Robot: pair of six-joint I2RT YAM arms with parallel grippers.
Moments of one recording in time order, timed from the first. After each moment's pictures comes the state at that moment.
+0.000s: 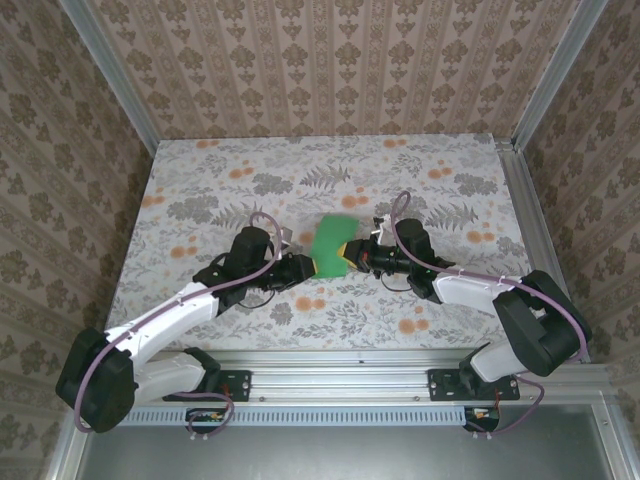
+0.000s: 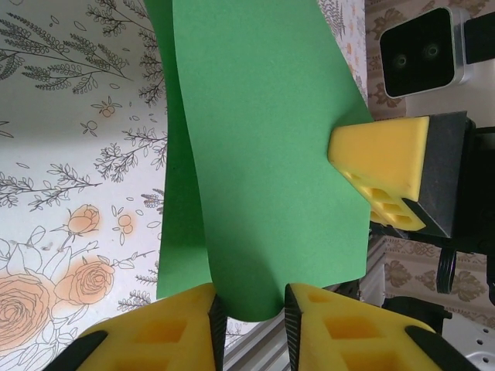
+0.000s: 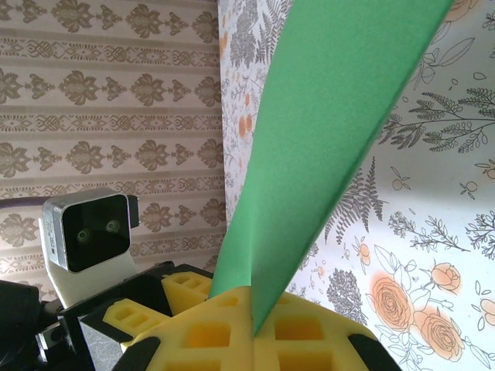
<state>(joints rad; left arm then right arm) -0.67 1.11 0.61 -0.14 0.48 -0.93 0.52 1.45 0.58 0.52 -0.59 1.24</state>
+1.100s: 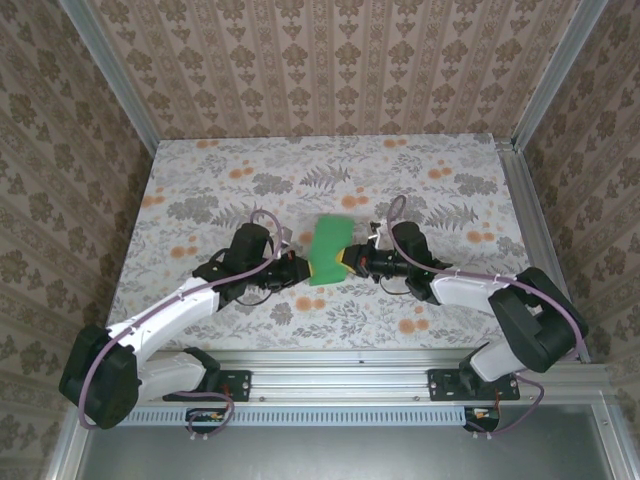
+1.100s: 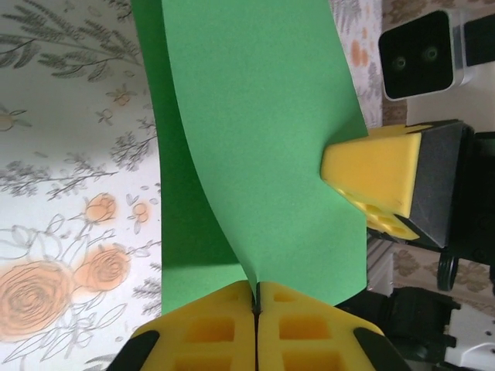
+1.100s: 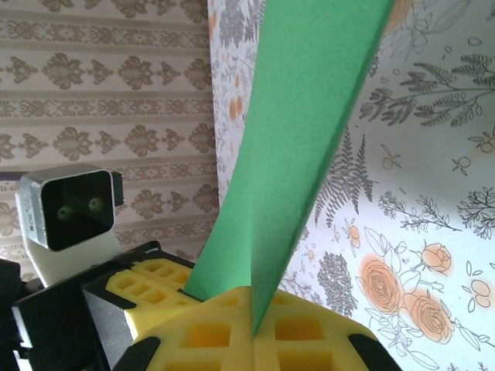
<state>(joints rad) -0.64 1.14 0.65 -0.22 0.52 -0.87 0.54 1.49 0.57 0.53 -0.62 1.23</state>
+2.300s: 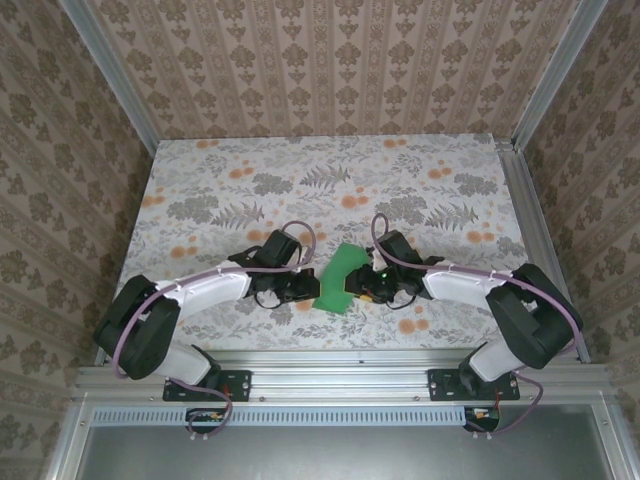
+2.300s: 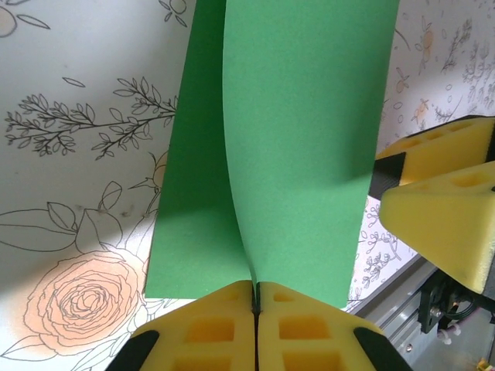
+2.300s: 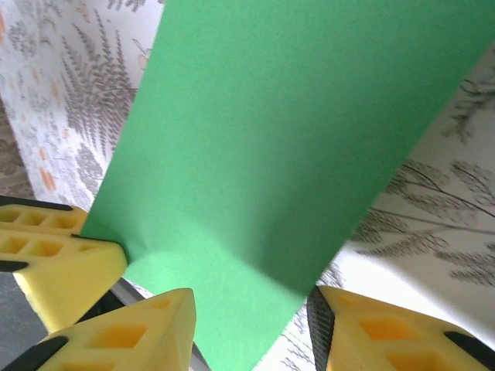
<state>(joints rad) -0.73 1.44 0.72 -0.31 0.47 -0.72 0.58 1.50 0.66 -0.13 -0.49 0.87</state>
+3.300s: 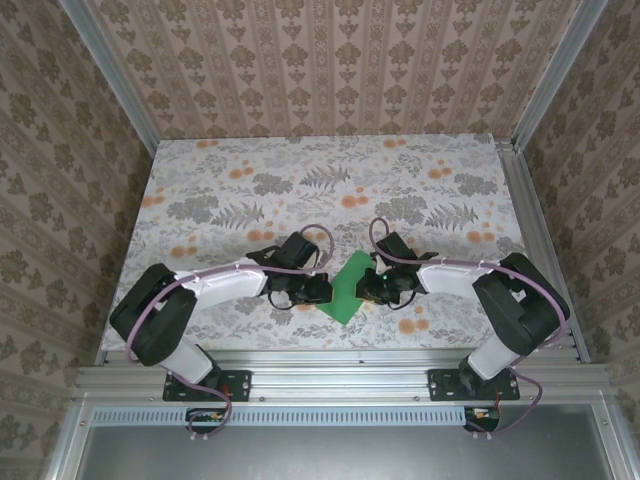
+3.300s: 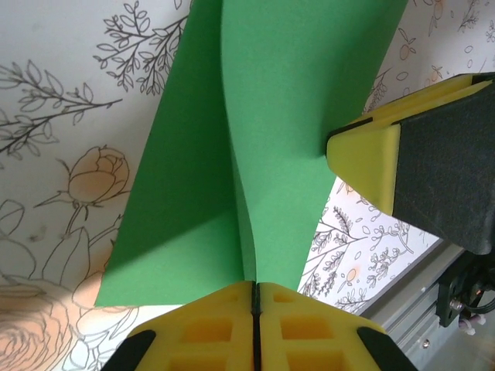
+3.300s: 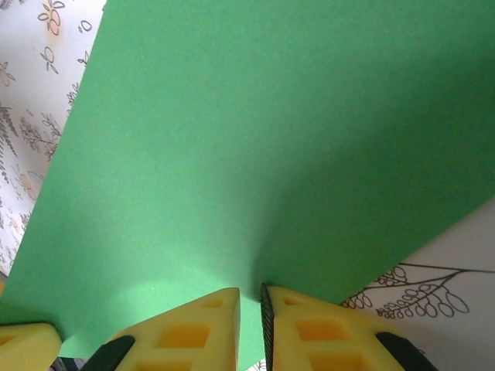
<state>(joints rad) -0.83 1.55 0.80 -0.32 0.44 -0.72 0.56 1.60 0.69 -0.21 -0.42 0.82</state>
